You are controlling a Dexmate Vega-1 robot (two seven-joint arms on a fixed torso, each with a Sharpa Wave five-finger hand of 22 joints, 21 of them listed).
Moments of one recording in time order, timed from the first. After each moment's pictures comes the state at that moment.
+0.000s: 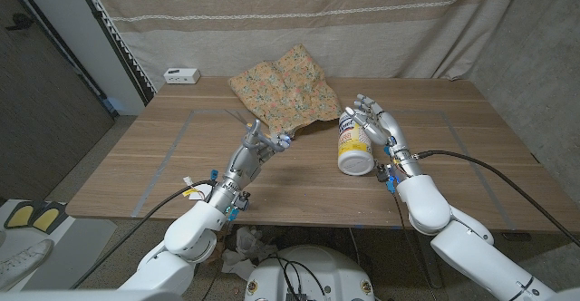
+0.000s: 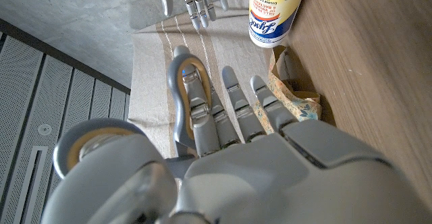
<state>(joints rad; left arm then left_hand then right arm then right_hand) 1.45 0.69 0.34 -2.01 -0.60 -0.41 0.04 0.43 -0.11 -0.33 -0.08 0.41 1.07 0.04 0.31 0.50 0.68 -0.15 0.56 0.64 0.52 -0.05 0.41 0.57 0.34 0.04 0.26 0.31 -1.37 -0.67 -0.32 -2.13 0.06 0.07 -0.43 0.66 0.06 -0.14 -0.01 0.45 0.16 -0.01 0.20 0.20 0.25 -0.04 0.29 0.37 0.19 -0.01 0.21 0.33 0.02 0.17 0.59 0.19</state>
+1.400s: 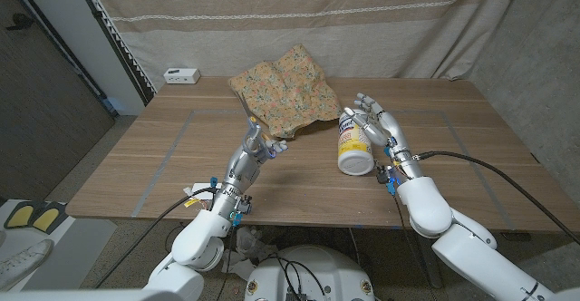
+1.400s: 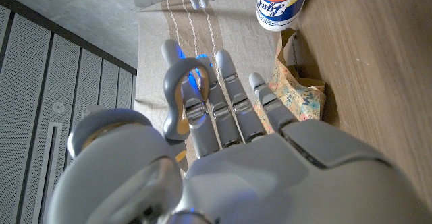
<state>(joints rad) 1.46 0.61 0.37 -1.94 -0.56 -0.53 0.08 0.59 -0.10 -0.32 -0.12 0.41 1.17 0.02 0.38 0.61 0.80 -0.09 0.91 0.98 0.71 -0.07 0.55 0.70 0.37 0.02 0.27 0.30 -1.40 -0.67 -0.31 -2.17 0.03 0.06 -0.44 0.66 0.06 -0.15 -0.02 0.45 0.14 -0.01 0.20 0.20 0.24 -0.04 0.29 0.36 0.18 -0.01 0.21 0.33 0.02 0.17 0.58 0.19</state>
